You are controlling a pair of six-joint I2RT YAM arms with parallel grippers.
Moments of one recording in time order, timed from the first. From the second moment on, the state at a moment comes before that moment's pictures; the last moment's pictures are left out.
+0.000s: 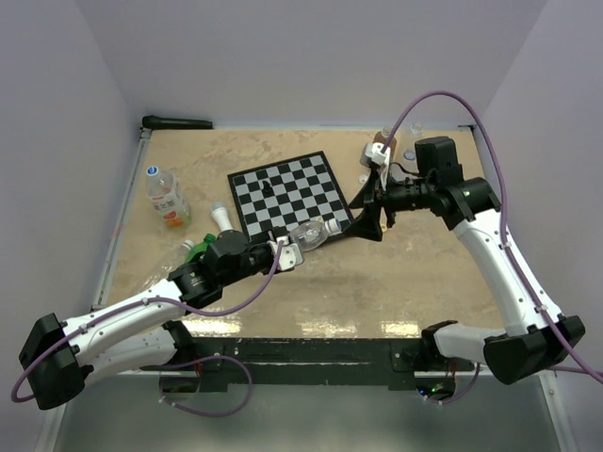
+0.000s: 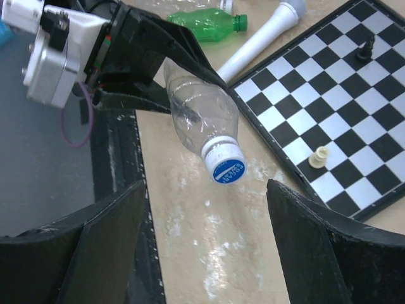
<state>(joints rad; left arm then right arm) -0.88 0.95 0.58 0.08 0.08 0.54 0.33 1.23 1.40 -0.91 -0.94 -0.41</state>
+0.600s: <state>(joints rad) -0.88 0.95 0.58 0.08 0.08 0.54 0.36 1.36 1.36 -0.77 -0.95 -0.12</state>
